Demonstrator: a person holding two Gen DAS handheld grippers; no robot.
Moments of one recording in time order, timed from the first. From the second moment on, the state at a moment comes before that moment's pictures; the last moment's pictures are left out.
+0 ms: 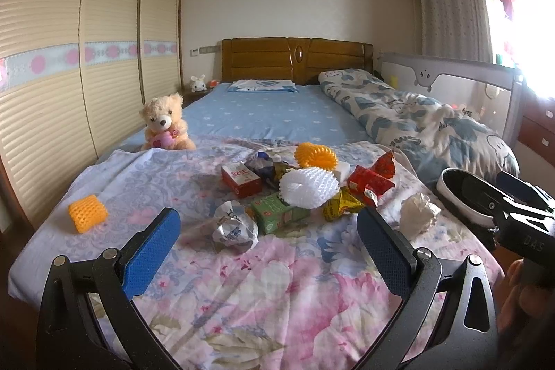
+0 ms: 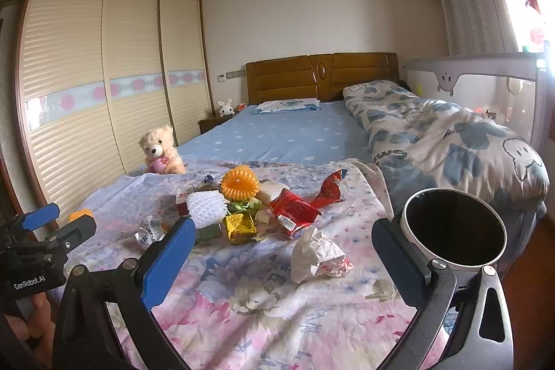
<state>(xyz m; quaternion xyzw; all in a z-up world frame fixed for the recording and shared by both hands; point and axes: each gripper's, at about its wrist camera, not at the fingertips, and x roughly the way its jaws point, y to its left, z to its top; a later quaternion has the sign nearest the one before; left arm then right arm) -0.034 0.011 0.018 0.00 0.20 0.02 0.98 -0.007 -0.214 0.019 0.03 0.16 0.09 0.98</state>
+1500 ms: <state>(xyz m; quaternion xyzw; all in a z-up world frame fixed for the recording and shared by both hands) -0.027 0.008 0.002 -0.01 0.22 0.02 0.98 0.000 -0.216 0.011 0.05 0.19 0.10 0.97</state>
